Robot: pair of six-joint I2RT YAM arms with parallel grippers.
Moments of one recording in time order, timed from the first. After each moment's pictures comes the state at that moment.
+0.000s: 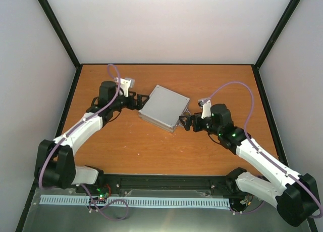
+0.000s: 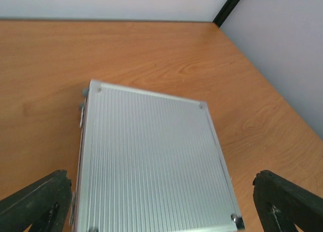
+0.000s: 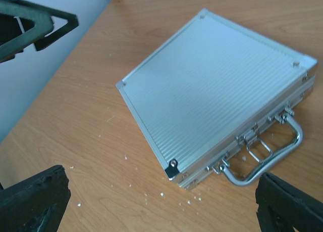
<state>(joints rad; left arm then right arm) -0.29 1.36 0.90 0.00 0.51 -0.21 0.53 0.96 0.64 -0.16 -0.25 0.40</state>
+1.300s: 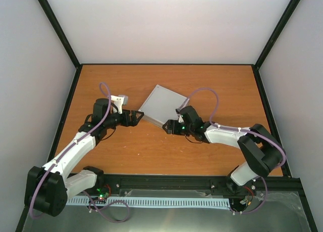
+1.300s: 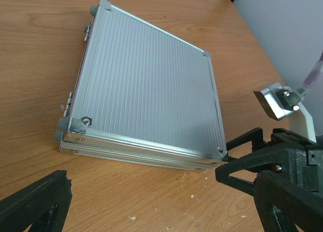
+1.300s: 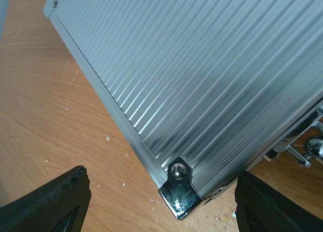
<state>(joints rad) -0.29 1.05 0.61 -0.13 0.48 -0.33 0.71 1.52 0.69 0.08 -0.25 0.70</state>
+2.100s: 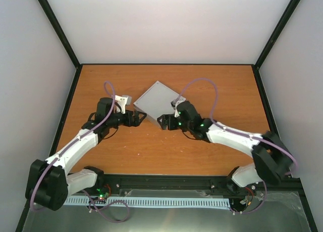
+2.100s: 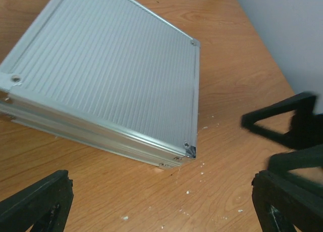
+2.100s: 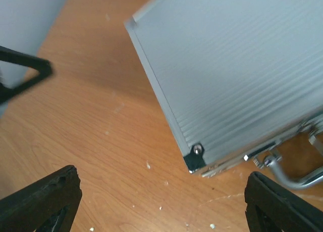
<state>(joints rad) -0.31 1.10 0.62 -0.12 0.49 -0.33 0.79 1.48 0.82 -0.01 -0.12 0.60</state>
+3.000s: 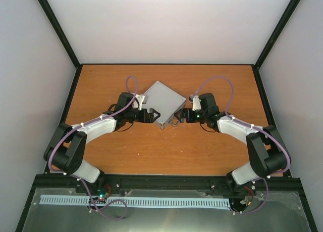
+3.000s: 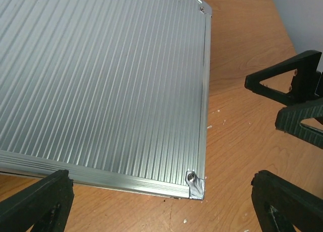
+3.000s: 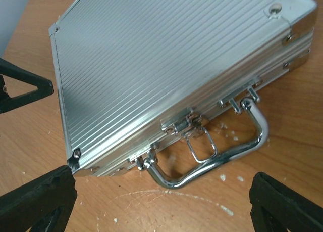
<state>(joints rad) -0.45 1.51 0.78 0.01 0.48 -0.39 0.42 1.49 0.76 -0.02 -0.42 0.37</state>
